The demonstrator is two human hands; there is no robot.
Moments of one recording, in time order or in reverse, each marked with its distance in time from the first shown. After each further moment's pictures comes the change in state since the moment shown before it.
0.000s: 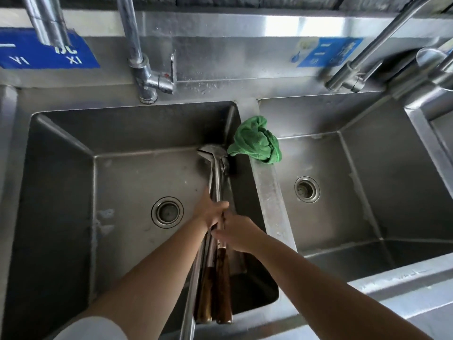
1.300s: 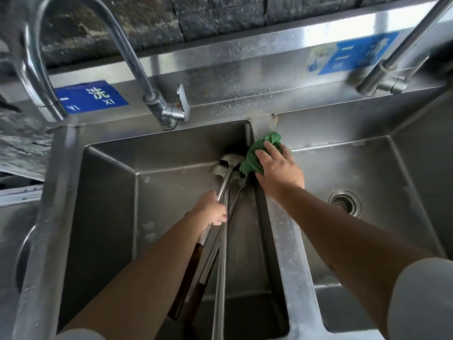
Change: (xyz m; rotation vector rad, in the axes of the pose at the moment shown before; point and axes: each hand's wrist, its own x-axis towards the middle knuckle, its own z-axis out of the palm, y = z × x) left_hand 0.013 0.063 -0.035 0.377 0.003 -0.194; right_hand 0.082 0.021 -0.145 -0.358 0.609 -0.230
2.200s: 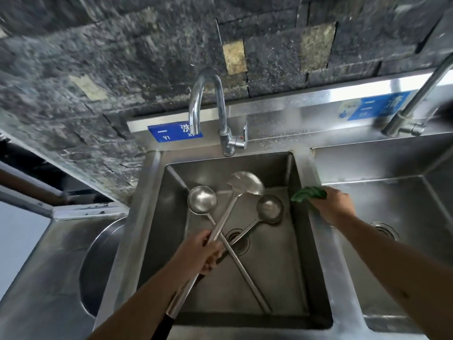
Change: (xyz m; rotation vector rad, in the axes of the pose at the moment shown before) left_hand -0.215 -0.126 -0.089 -0.324 0.141 0.310; right_hand -0.080 -0.018 -0.038 0.387 0.066 0.276
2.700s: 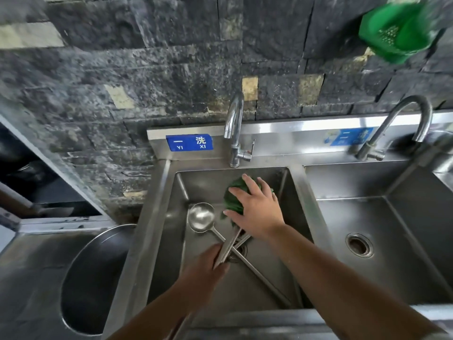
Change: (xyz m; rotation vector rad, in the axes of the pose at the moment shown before) left_hand -0.096 -0.060 -0.037 0.300 0.034 0.386; right_hand -0.187 -0.193 0.040 -0.340 0.031 -0.593
